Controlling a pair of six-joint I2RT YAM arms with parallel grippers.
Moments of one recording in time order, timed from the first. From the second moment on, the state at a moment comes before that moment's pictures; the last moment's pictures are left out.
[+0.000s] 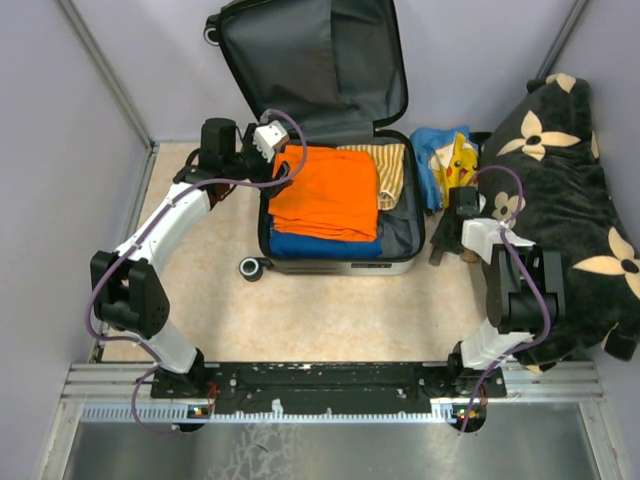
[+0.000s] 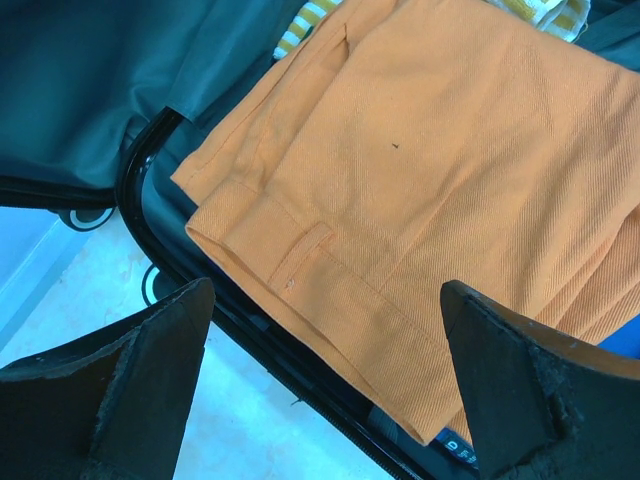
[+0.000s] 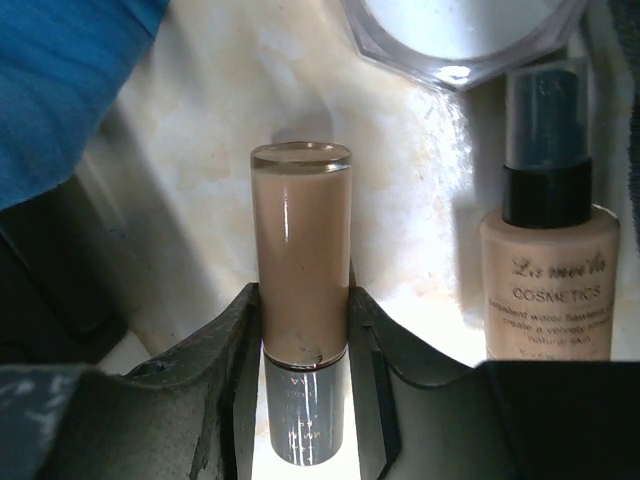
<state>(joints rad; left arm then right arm) -0.31 1.65 1.45 -0.27 0.46 0.46 -0.01 1.62 0.89 -0.28 0.12 0.44</state>
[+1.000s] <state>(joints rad) -0.31 1.65 1.42 -0.22 0.48 0.42 0.26 1.36 1.12 -0.48 -0.12 0.27</state>
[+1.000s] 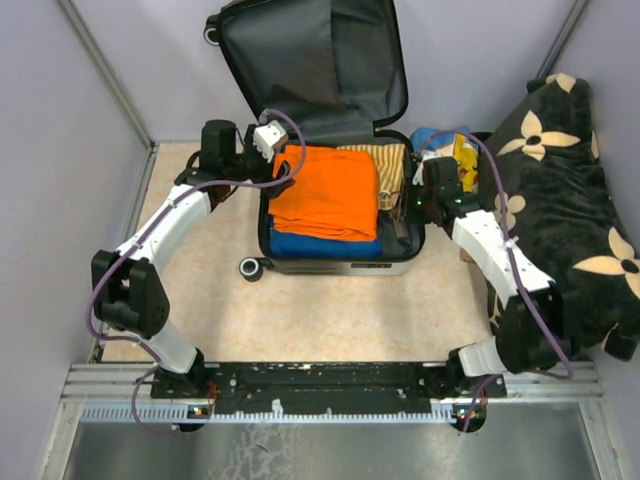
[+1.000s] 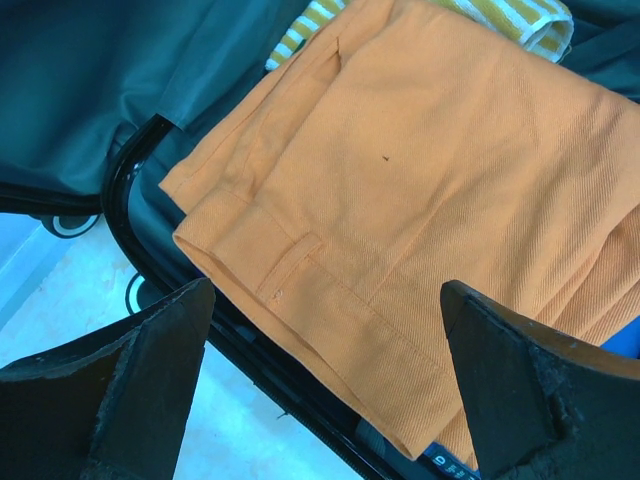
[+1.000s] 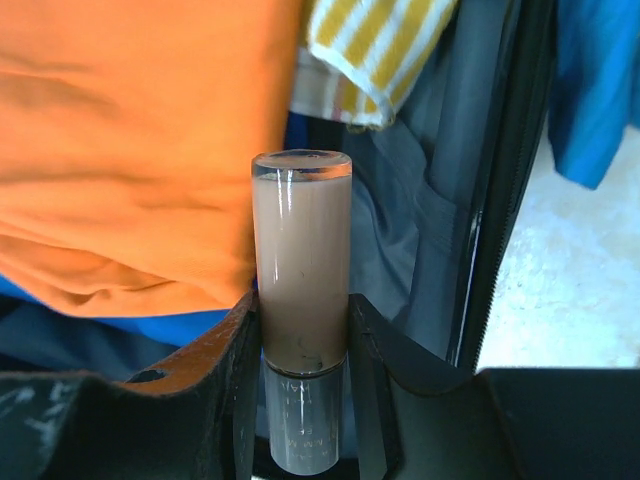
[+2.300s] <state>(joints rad) -0.31 1.65 1.40 -0.22 0.49 0.41 0.18 1.25 1.14 -0.58 -0.10 0.27</state>
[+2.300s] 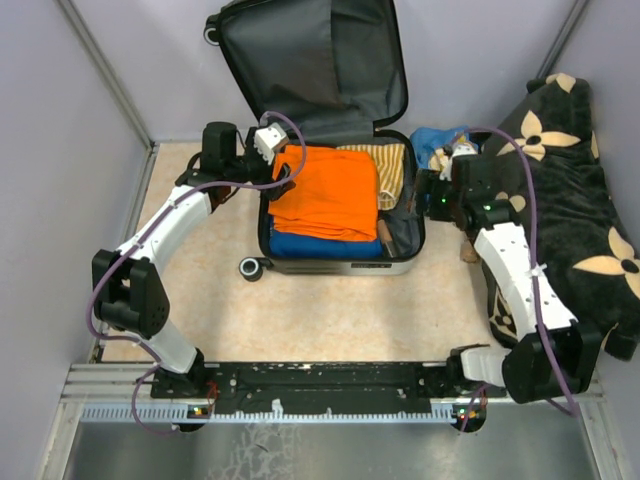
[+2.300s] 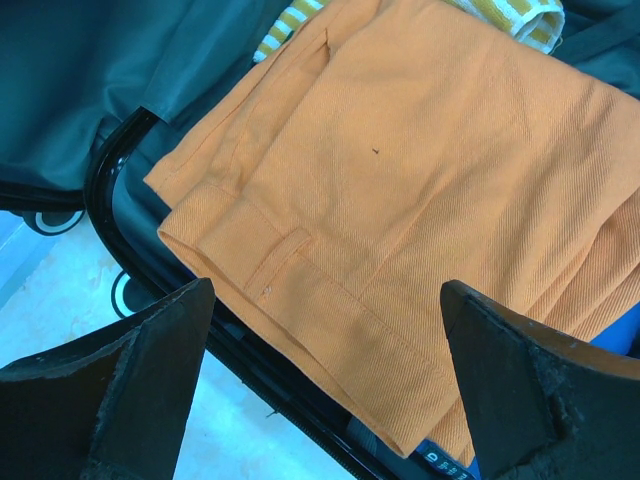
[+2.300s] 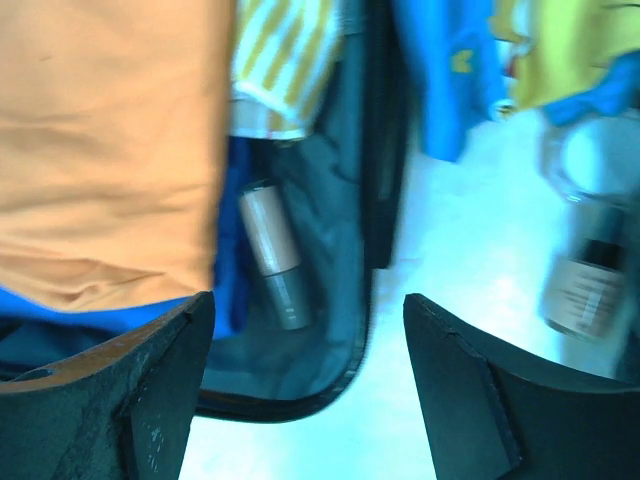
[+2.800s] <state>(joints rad) -0.31 1.65 1.40 -0.20 0.49 0.41 0.02 1.37 1.01 -0.59 0.18 0.21</state>
